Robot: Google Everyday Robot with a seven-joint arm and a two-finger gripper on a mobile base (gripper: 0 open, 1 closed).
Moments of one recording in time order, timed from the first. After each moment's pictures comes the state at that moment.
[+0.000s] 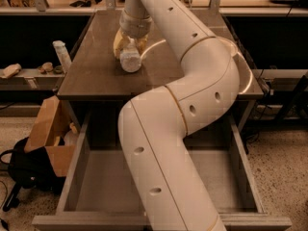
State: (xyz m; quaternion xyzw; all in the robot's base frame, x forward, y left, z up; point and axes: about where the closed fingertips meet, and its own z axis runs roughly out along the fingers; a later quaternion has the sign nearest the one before) arm 0.769 0.062 0.839 -0.15 0.98 0.11 0.08
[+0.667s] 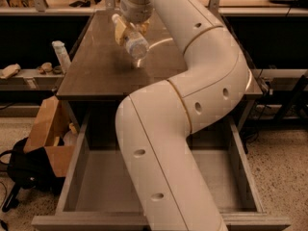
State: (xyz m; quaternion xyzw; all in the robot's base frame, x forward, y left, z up) arm 0.783 0.048 0.886 -0.27 0.95 0.06 0.15
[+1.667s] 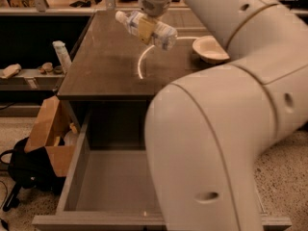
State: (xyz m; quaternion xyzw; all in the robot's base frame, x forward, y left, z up) arm 0.759 -0.006 0.926 -0.51 0.83 -0.06 0.21
